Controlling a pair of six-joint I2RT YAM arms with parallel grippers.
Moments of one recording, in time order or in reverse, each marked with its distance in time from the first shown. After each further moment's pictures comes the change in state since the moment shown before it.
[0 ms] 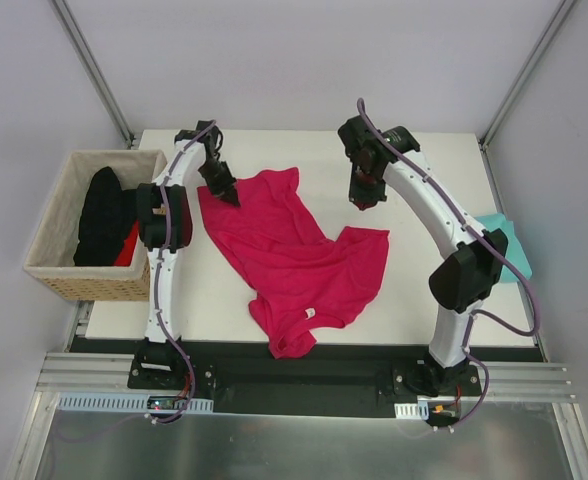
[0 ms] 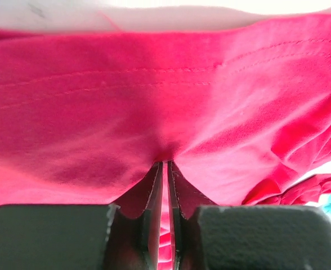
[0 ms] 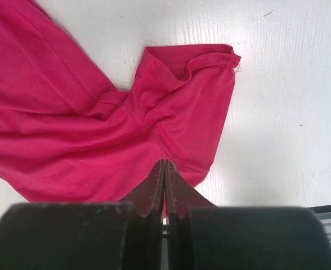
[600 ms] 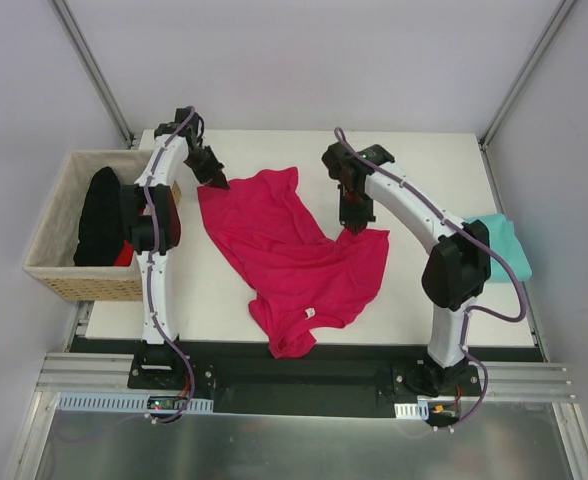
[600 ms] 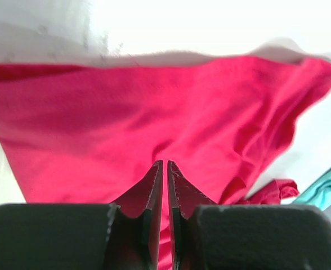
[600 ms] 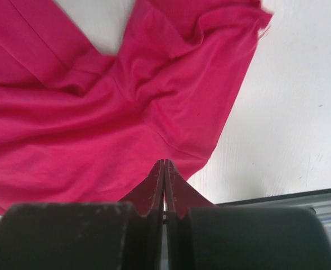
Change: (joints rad) left arm 0.078 -0.079 -0.029 0.115 0.030 -0.052; right arm 0.043 0.048 -0.109 0.006 -0.028 0.008
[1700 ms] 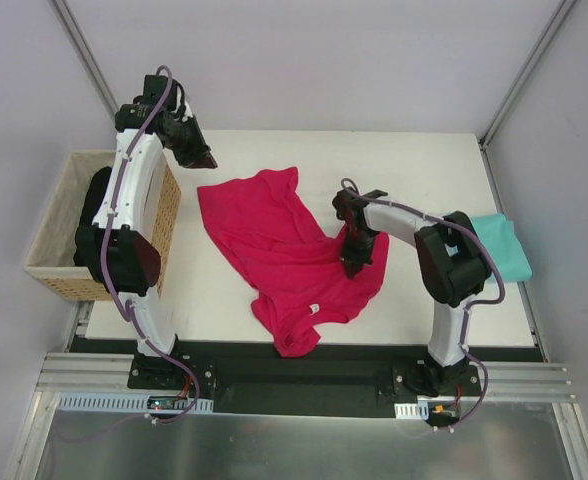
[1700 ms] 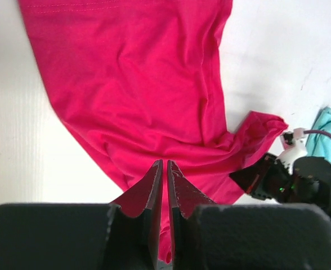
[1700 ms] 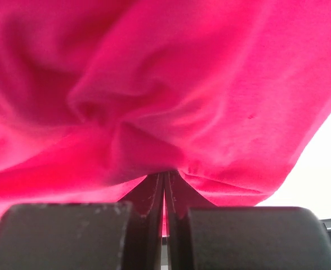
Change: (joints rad) left arm -0.048 -0.555 -0.164 -0.110 -0.074 0.112; right arm -0.030 0.018 -0.557 0.386 -0.231 0.198
